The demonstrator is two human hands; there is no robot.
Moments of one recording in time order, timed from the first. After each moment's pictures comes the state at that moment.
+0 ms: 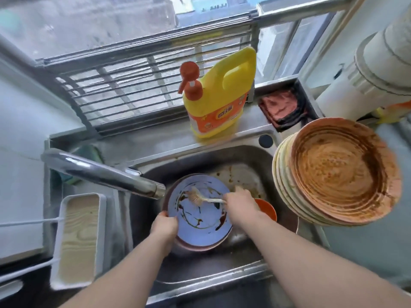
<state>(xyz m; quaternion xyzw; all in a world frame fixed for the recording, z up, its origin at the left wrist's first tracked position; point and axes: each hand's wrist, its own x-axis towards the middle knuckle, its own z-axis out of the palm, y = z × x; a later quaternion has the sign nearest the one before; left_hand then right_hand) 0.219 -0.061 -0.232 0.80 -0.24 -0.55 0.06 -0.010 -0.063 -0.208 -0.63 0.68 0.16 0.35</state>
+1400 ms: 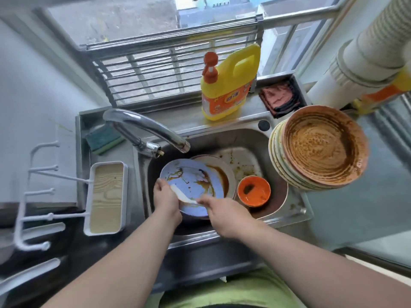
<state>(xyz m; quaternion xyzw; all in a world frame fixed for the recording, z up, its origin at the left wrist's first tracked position) 0.216 -0.042 -0.172 0.74 -0.04 -0.56 0.37 0.053 0.022 -0.094 -0.61 0.63 0.07 0.48</state>
